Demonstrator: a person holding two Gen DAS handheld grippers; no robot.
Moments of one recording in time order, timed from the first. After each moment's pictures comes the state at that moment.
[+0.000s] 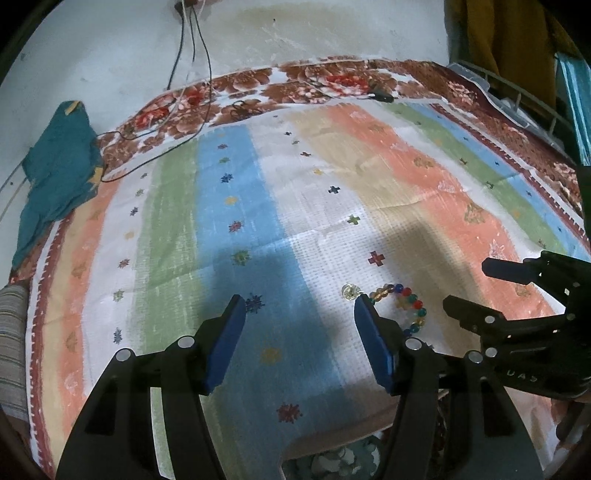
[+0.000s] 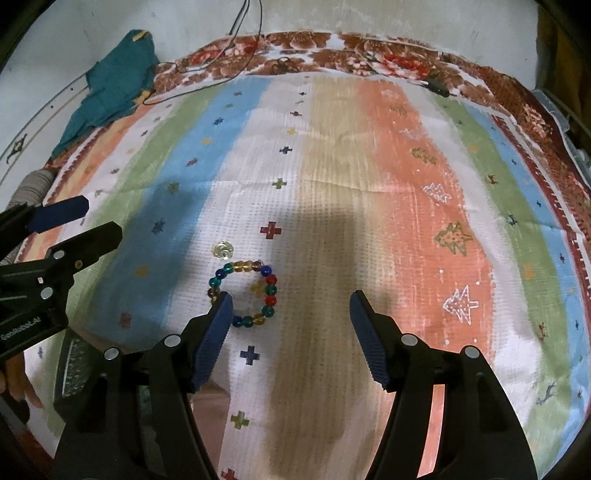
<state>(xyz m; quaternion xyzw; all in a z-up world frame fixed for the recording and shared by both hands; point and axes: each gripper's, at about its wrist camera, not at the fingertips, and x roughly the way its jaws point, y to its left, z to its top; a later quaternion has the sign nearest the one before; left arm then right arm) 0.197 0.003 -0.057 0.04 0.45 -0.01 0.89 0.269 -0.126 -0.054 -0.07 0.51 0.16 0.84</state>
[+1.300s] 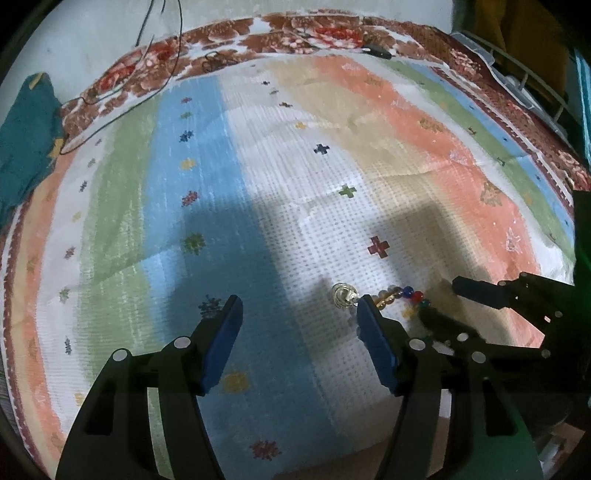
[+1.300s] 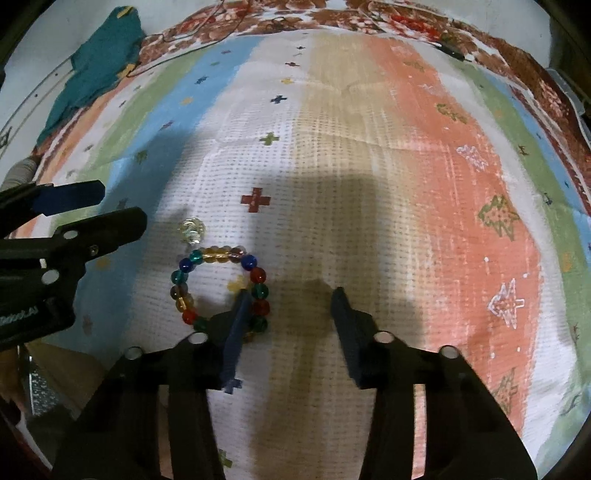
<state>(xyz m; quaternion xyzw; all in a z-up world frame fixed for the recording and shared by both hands) 0.251 -0.003 -0.105 0.02 0.52 -0.04 0.85 0.295 -0.117 -0.109 -0.07 0.56 0.15 0.81</state>
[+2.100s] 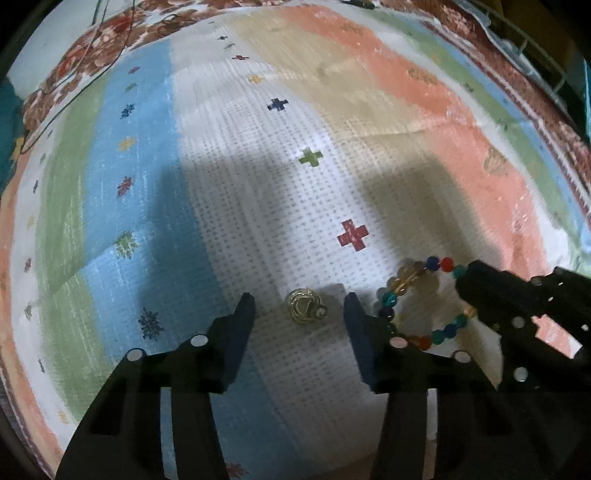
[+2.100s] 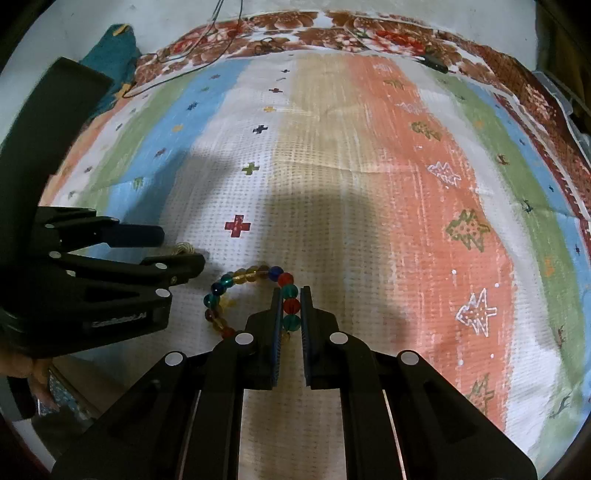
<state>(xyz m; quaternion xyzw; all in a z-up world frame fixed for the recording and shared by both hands) 0.284 -0.035 -0.138 0.04 0.60 -0.08 0.80 0.299 -0.134 -0.089 -0.06 0.53 0.15 0.83</state>
